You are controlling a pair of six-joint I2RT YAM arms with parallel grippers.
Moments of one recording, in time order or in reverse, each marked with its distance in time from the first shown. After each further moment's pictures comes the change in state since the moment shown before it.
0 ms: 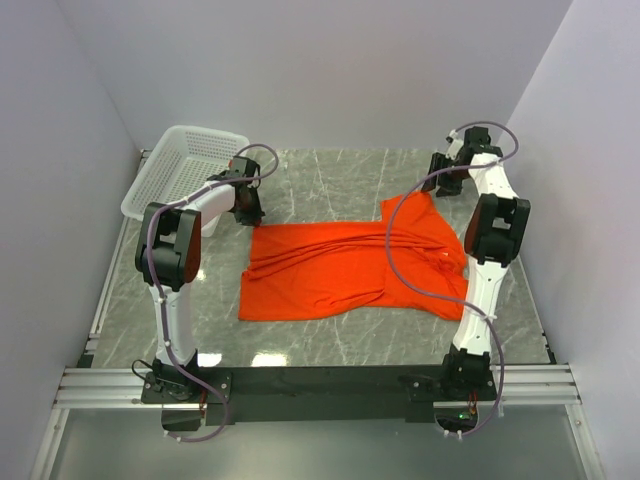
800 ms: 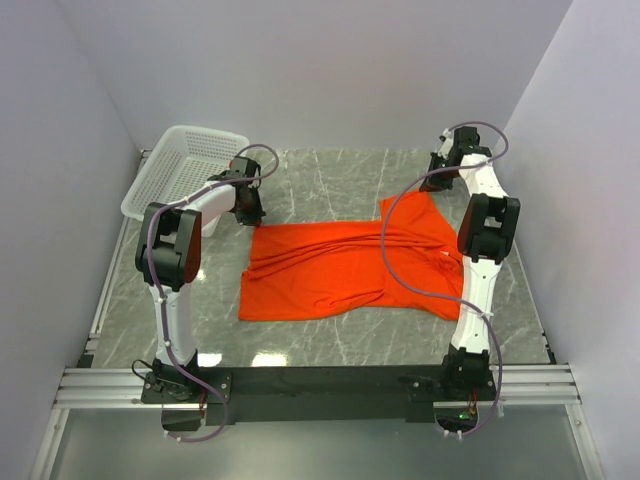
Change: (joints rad) left arm -0.003 0.000 0.001 0.002 0.011 -0.014; right arm 0.037 0.075 0.065 0.048 0.031 0.090
